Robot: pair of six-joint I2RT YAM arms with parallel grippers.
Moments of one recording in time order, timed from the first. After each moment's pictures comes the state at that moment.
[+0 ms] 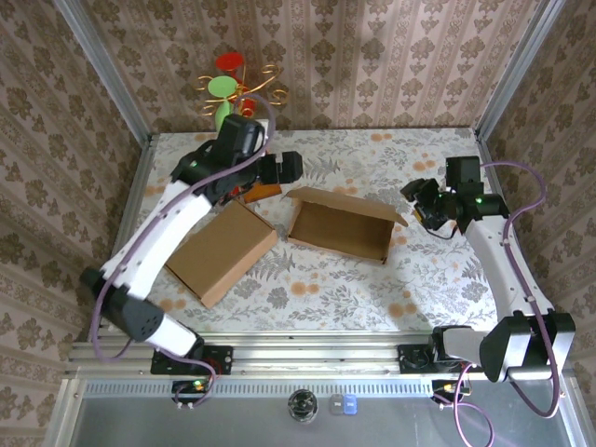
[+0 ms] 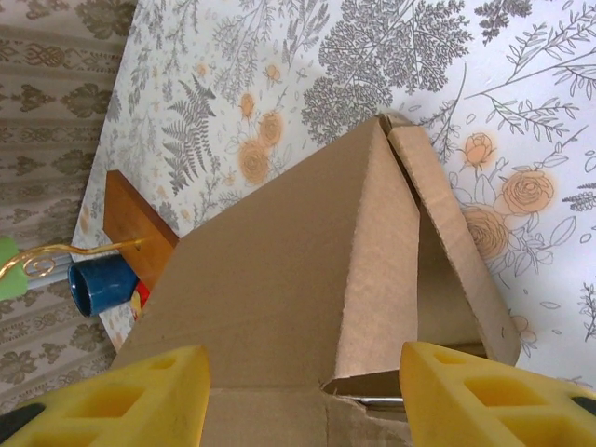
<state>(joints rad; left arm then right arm) -0.63 1.55 1.72 -0.90 0.03 -0.45 -0.02 1.23 1.11 -0.77 -0.30 0.97</state>
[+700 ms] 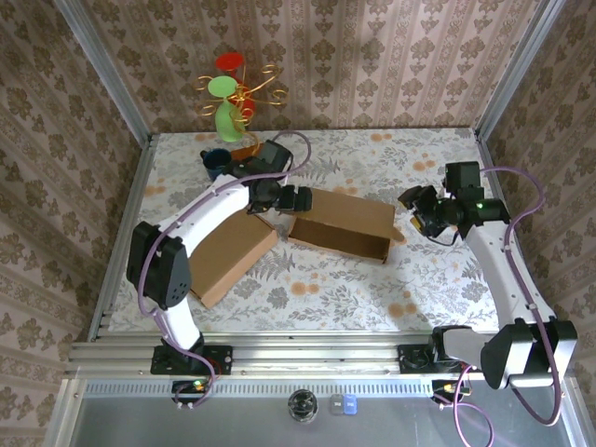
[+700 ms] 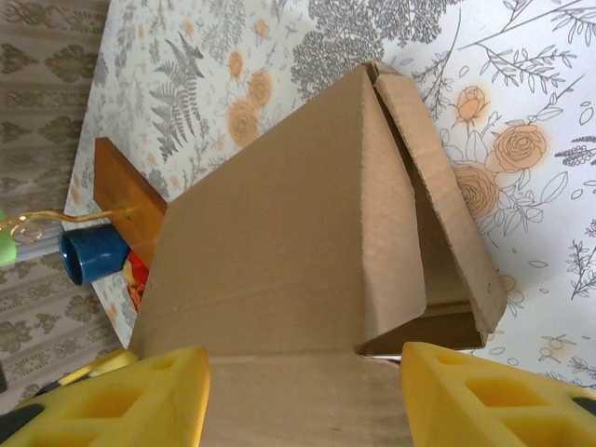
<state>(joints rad) -0.62 1.77 1.52 -0.82 0.11 -0.41 -0.01 1.20 1.08 -0.82 -0.35 0.94</state>
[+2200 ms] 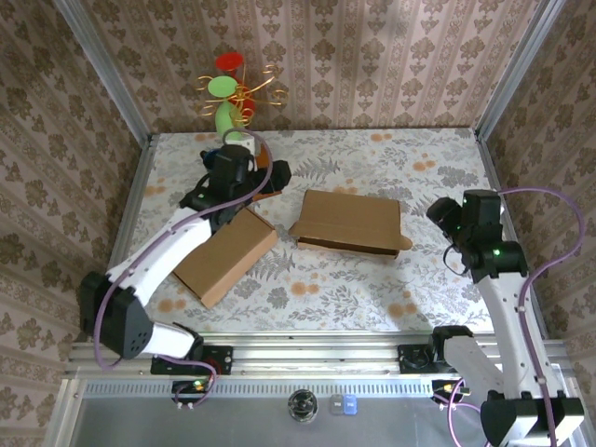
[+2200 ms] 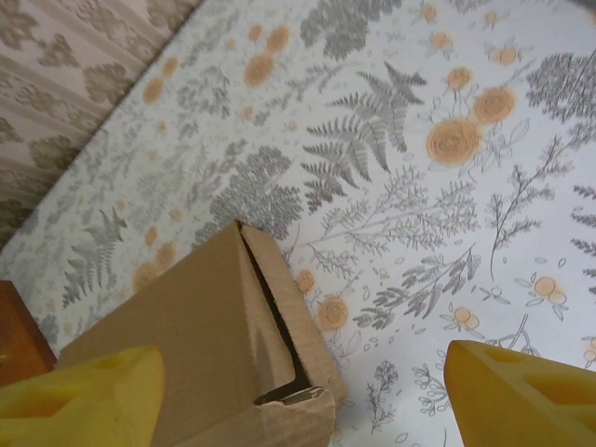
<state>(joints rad) -0.55 1.42 1.19 -0.29 0.02 -0.54 -0.04 0.88 0.92 -0.79 0.11 0.77</state>
